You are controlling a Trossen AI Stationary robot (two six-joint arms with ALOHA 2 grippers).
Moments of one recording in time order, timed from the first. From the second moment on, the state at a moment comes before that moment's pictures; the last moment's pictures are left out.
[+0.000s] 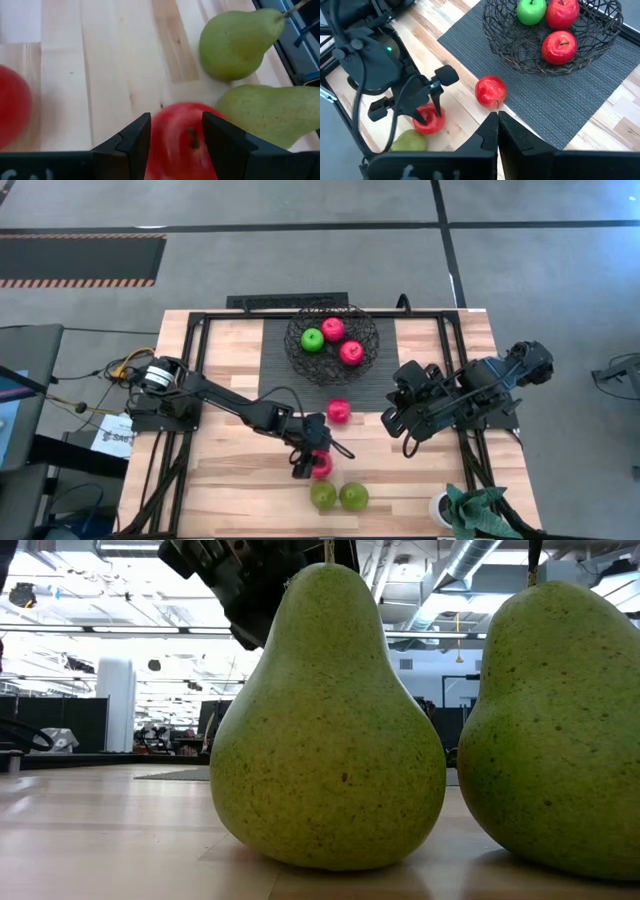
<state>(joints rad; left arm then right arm) -0.26 1.85 1.17 -0.14 0.13 -0.16 0.50 1.56 1.96 -1.57 0.58 1.20</state>
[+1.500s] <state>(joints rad) -0.29 1.75 1.17 -0.34 0.13 -0.18 0.50 1.56 1.96 -1.57 0.57 1.18</state>
